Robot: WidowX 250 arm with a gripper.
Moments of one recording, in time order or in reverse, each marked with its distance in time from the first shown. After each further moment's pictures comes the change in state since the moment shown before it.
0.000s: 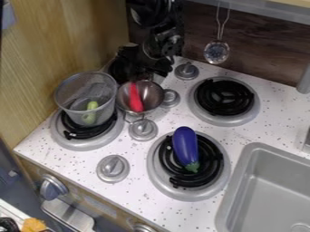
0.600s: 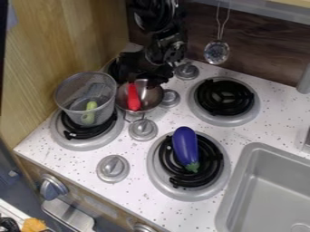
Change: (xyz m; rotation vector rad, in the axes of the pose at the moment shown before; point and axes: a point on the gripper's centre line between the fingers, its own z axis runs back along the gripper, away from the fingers) arm -0.009 -0.001 -0.001 0.016 0.035 0.005
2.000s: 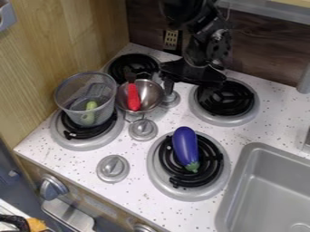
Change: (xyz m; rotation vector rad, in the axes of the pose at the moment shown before) arm -0.028 -0.077 0.086 -0.344 0.033 -0.012
